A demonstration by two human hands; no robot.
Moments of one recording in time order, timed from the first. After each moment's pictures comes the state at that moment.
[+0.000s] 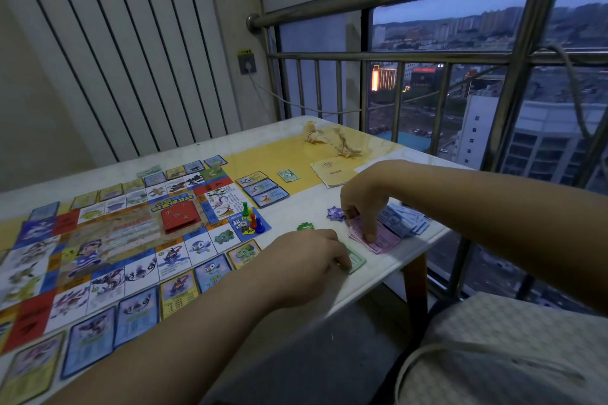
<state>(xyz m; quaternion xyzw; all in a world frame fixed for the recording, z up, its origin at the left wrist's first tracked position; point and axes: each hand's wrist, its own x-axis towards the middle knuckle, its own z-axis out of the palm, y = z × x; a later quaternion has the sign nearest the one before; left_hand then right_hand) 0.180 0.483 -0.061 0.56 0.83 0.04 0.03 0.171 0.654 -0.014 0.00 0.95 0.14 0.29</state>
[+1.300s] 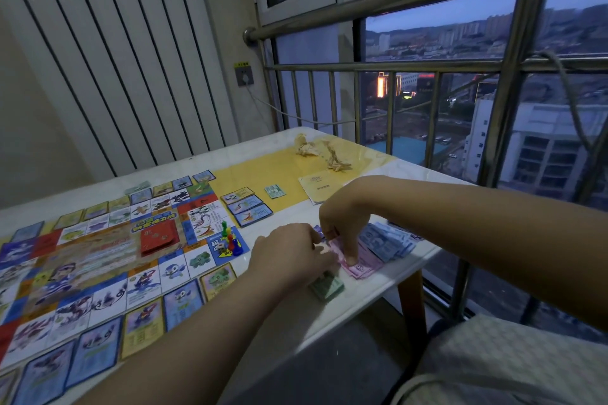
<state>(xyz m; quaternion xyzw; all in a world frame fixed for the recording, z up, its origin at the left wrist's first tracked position) 0.165 0.537 -0.062 0.32 0.94 0.12 0.05 0.162 0.669 -0.018 -0.08 0.95 0.13 0.28</state>
